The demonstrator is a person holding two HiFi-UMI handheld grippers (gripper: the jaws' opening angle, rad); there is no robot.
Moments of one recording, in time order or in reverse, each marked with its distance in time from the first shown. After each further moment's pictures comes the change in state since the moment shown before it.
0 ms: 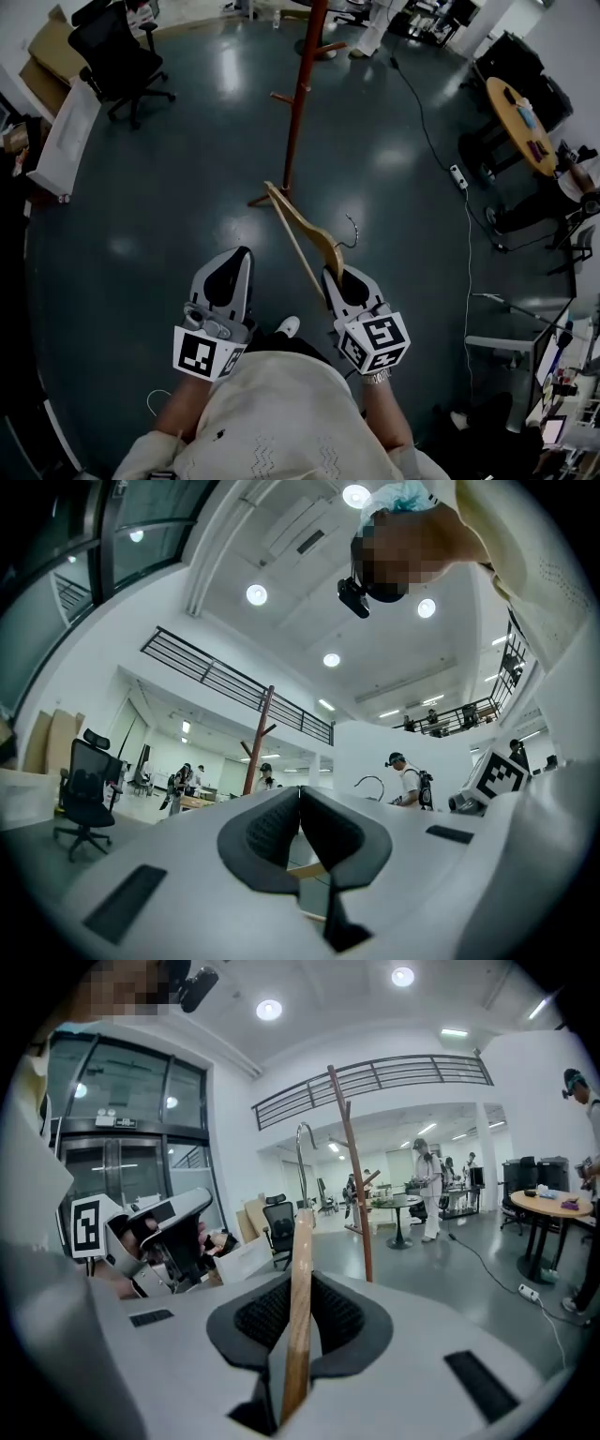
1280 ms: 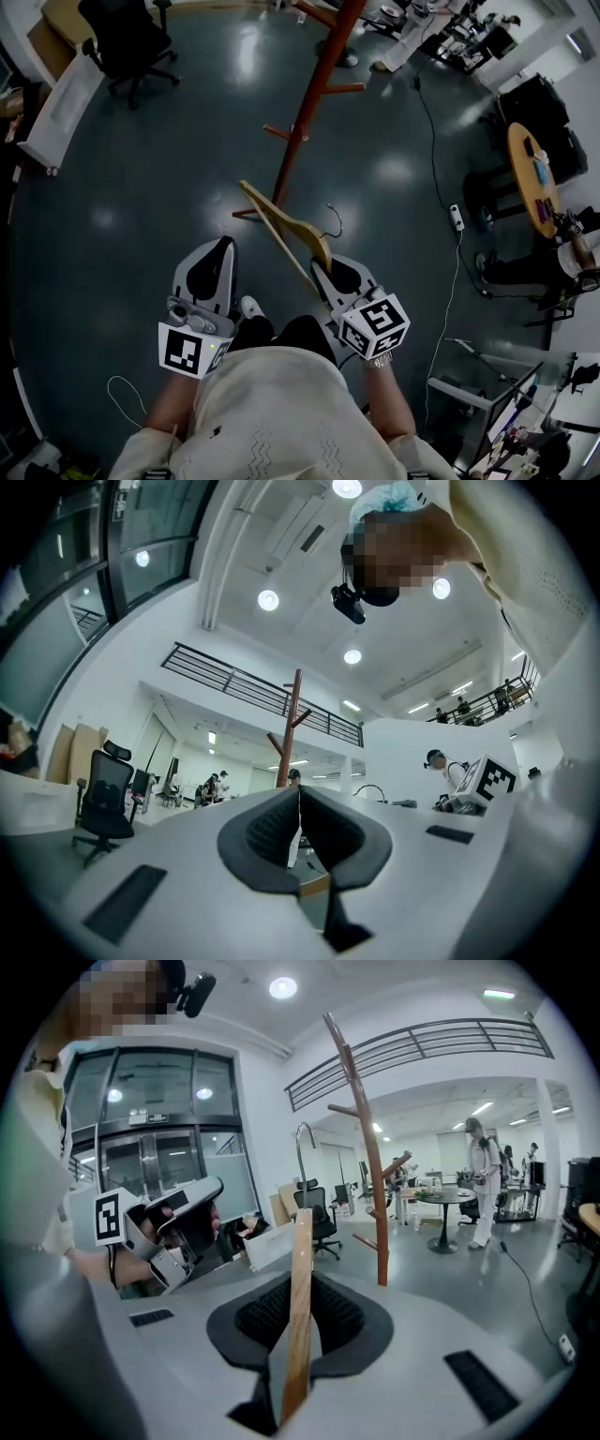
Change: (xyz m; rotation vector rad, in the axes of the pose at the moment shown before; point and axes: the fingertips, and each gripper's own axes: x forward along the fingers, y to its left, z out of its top) left arm 0.174 0.092 -0.043 0.031 -0.054 0.183; right arm 0.167 -0.135 0.071 -0.133 0.116 0.278
